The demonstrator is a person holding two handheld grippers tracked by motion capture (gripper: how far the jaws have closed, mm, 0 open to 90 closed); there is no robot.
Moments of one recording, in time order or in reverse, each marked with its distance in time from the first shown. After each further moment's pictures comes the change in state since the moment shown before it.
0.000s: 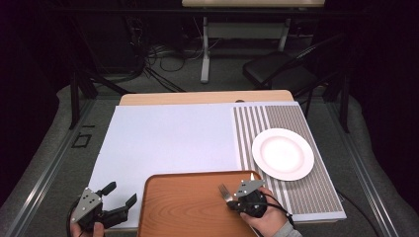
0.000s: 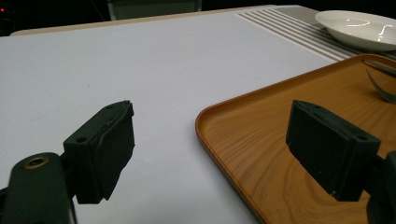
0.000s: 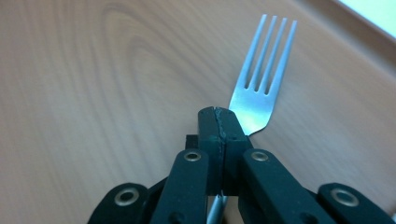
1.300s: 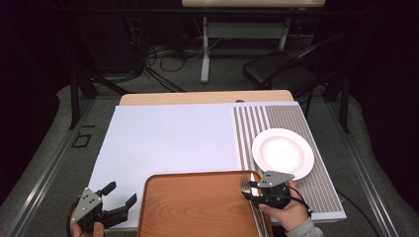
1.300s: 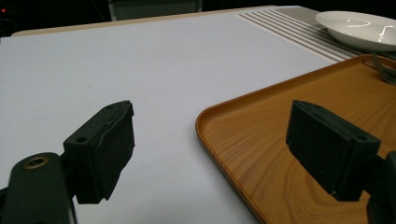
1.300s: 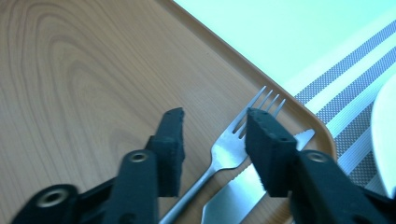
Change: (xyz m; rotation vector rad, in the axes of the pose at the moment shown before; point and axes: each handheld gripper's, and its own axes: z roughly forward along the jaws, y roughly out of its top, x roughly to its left) left arm 0.000 0.000 0.000 -0.002 0.000 0.000; right arm -0.034 -0.011 -0.043 -0.146 -0.129 -0.047
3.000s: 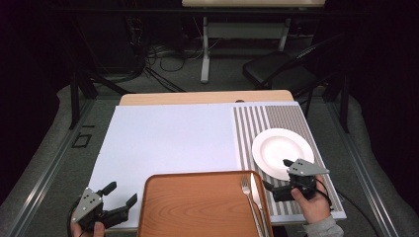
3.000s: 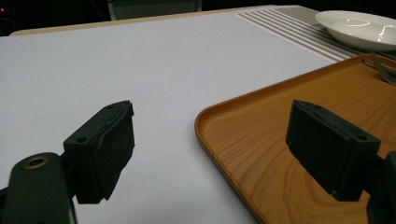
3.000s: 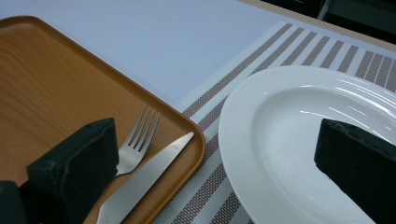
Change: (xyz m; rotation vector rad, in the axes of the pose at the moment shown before) left arm 0.000 0.000 0.001 0.003 -0.002 0.001; right arm -0.045 -0.013 -0.043 -0.164 -0.216 0.122
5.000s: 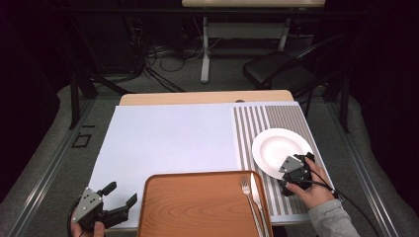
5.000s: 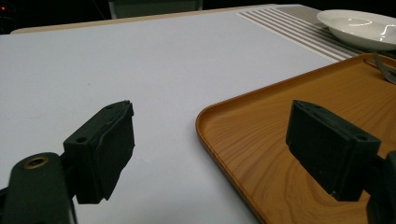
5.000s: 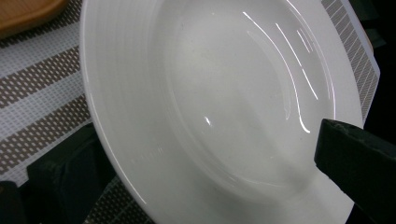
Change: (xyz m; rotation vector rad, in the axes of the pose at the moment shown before) left arm 0.000 -0.001 0.001 0.005 0.002 -0.002; right arm -0.036 -0.019 0.035 0.423 -0.235 -0.427
